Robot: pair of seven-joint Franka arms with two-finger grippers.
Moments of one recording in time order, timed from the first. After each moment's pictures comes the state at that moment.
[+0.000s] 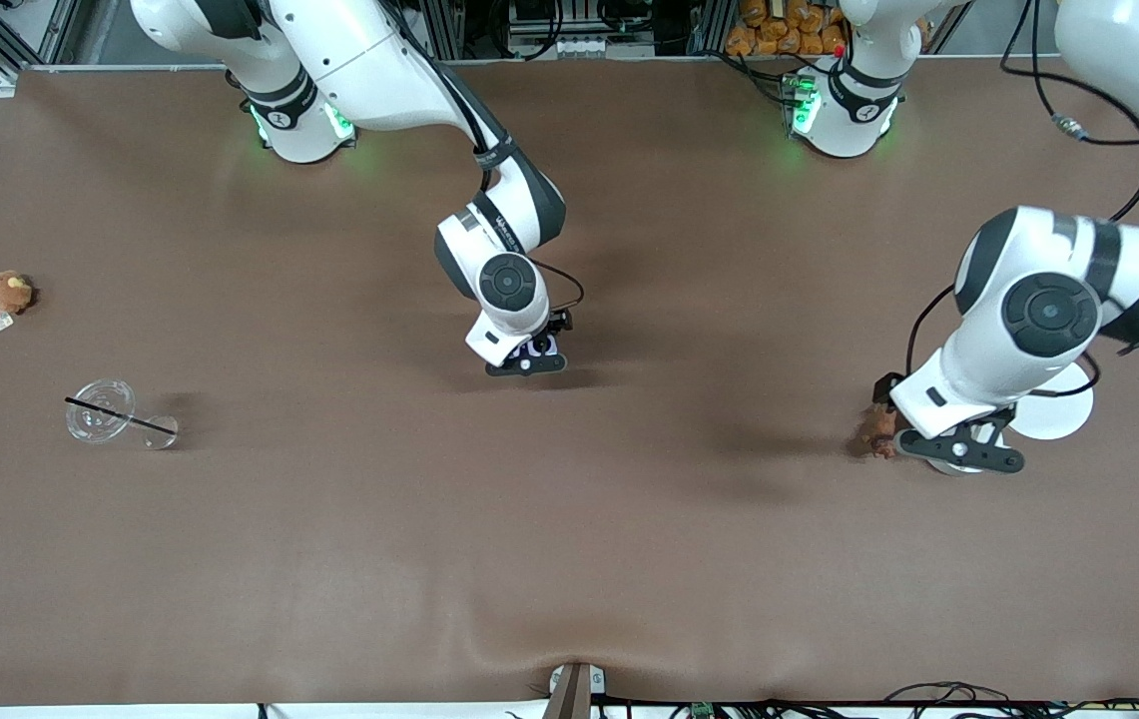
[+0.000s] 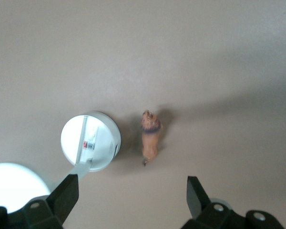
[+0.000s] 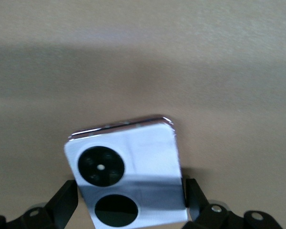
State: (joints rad) left arm 0.31 0.40 -0.57 -1.65 0.43 1.90 -0.14; right arm 0.83 0.71 -0.08 -1.71 0.24 2.26 0.50
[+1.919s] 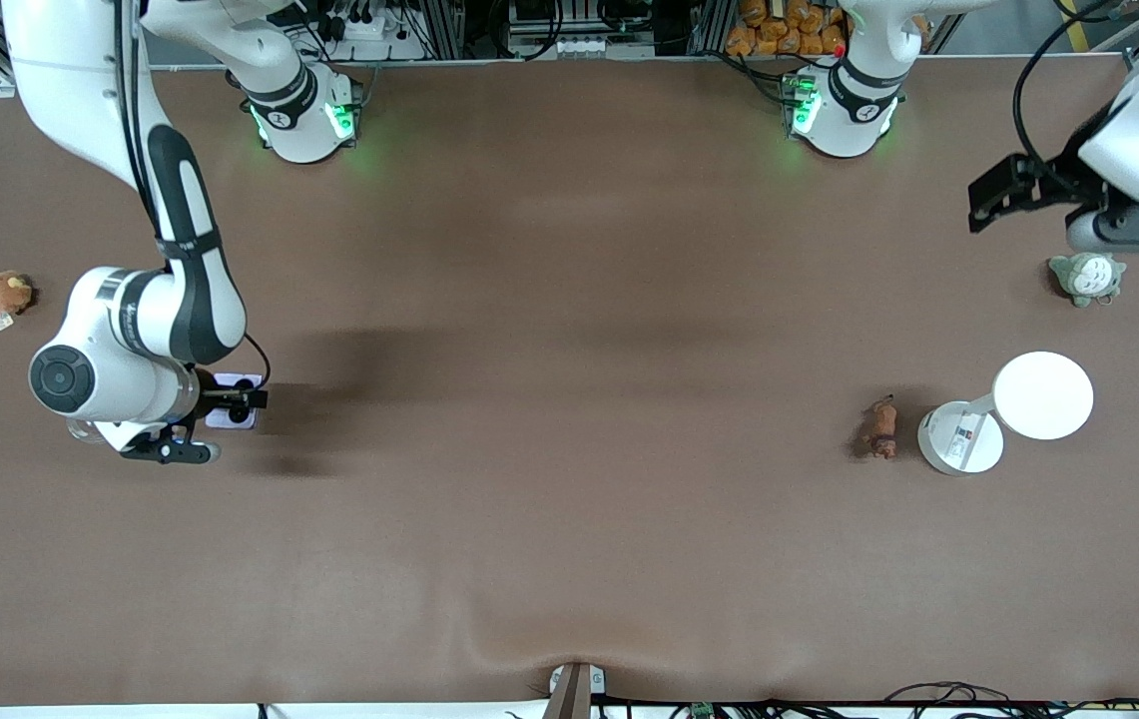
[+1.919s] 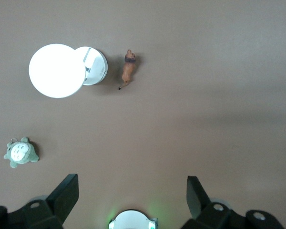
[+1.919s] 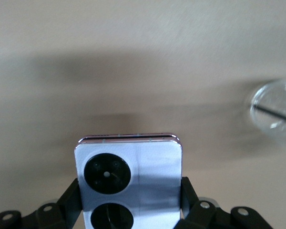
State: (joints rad) left arm -0.03 0.00 -0.15 -1.45 0.02 1.38 -0.13; right arm 0.38 0.54 -0.43 -1.87 0.22 2.16 -0.08
